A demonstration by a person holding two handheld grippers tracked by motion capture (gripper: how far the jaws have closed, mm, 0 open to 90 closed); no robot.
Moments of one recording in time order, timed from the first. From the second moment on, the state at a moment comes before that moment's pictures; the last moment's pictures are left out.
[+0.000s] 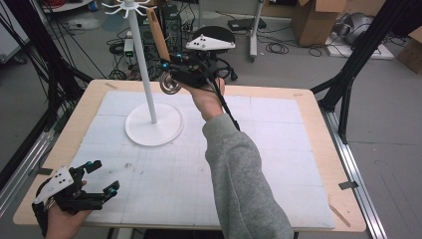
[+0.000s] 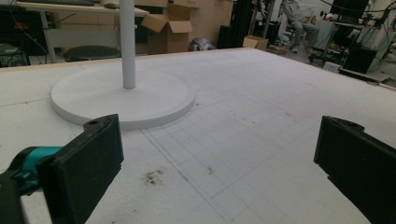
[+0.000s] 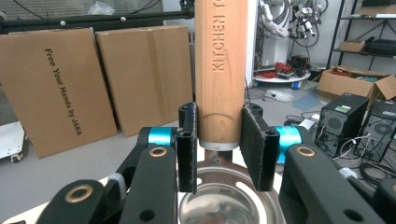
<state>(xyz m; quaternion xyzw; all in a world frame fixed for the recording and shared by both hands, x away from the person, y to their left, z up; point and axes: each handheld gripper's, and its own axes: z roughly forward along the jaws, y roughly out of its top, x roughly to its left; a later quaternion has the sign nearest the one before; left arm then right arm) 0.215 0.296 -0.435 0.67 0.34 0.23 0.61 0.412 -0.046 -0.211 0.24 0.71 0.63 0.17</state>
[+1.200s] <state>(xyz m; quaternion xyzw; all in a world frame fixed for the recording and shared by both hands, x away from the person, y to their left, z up) 0.212 0.299 -0.435 0.67 0.34 0.23 0.61 0.420 -0.033 -0.214 0.25 0.71 0.63 0.17</state>
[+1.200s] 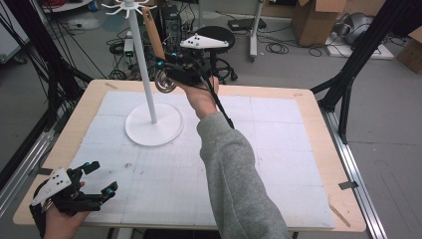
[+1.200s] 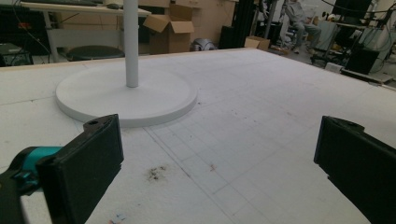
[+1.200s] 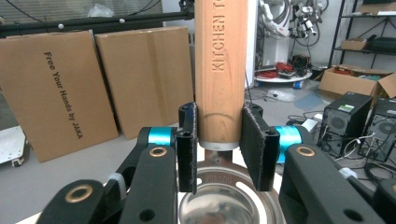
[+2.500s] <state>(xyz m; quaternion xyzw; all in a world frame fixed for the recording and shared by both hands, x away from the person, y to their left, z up) 0.211 0.299 -0.433 0.67 0.35 0.23 0.61 0.428 -0.021 -0.224 0.26 0.71 0.63 0.16</state>
